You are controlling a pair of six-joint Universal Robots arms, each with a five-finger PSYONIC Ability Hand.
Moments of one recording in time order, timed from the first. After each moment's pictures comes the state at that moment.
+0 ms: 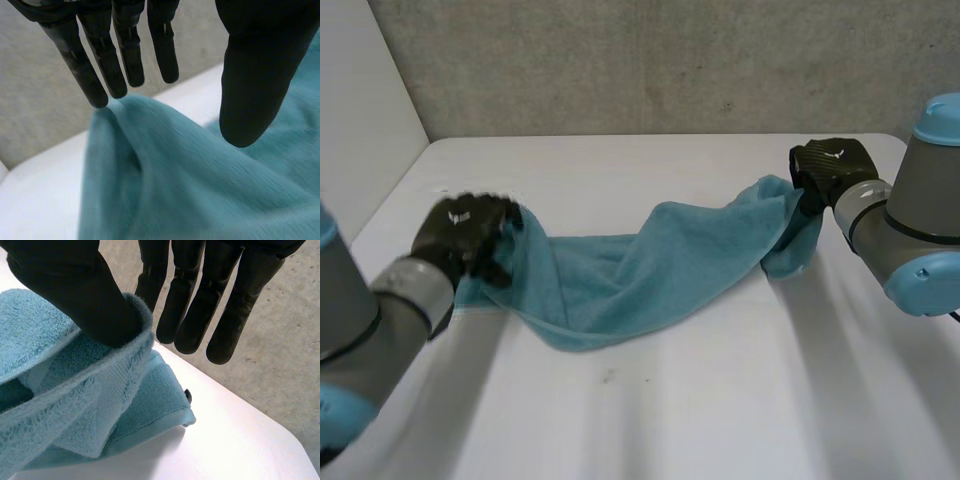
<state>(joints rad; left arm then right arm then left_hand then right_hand) 4.41 -1.76 -1.78 3.34 -1.48 3.31 1.87 -0.99 1.17 0.00 1.52 2.87 0.59 0.56 0.56 0.56 0.38 0.97 1.18 1.18 1.19 0.99</state>
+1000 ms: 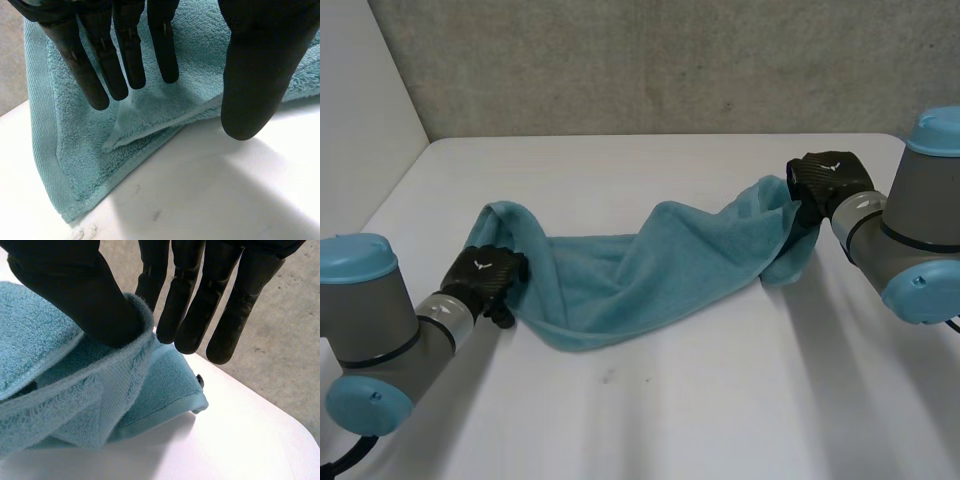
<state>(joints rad) 4.48 -2.08 -1.75 3.46 -1.41 3.49 1.87 -0.97 1.19 0.00 1.51 2.86 0.59 0.59 0.58 0.59 0.42 0.97 1.18 1.18 1.19 0.99</state>
